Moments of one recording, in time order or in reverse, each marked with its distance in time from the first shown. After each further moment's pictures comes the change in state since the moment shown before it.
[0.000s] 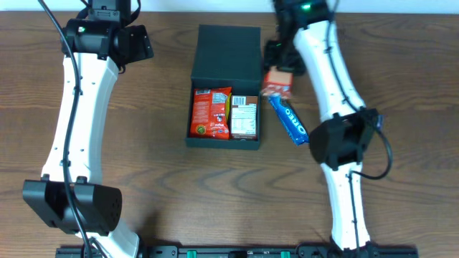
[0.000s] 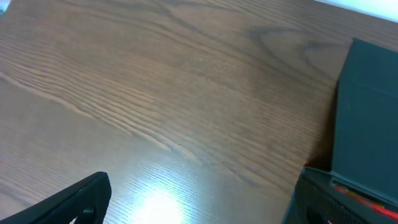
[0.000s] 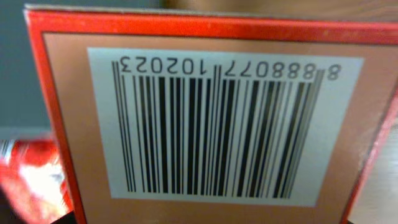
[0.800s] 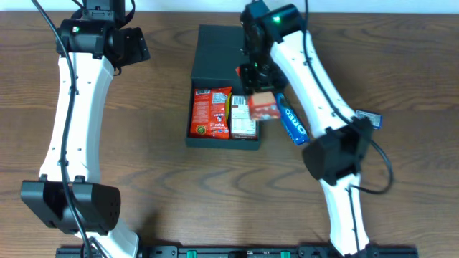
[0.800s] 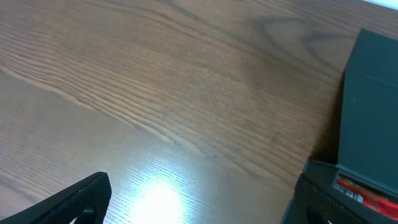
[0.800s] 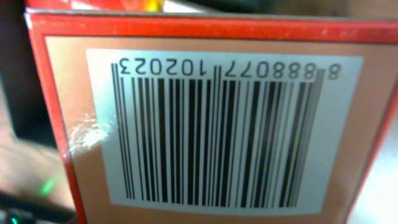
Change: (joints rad) left arm 0.018 0.000 0.000 -0.028 0.033 0.003; right arm 0.113 -0.195 -0.234 -0.089 -0.084 -0.182
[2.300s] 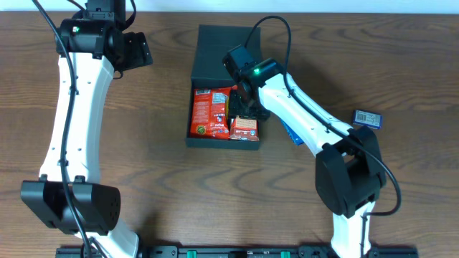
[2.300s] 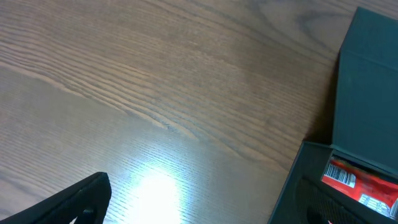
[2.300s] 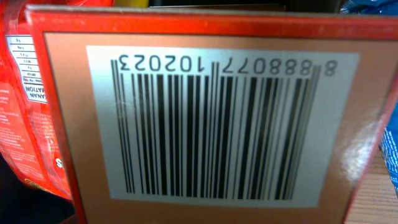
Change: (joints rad) left arm 0.000 0.000 0.000 -0.046 0.042 0.000; right arm 0.128 -0.216 -0.670 0.649 0.105 0.393
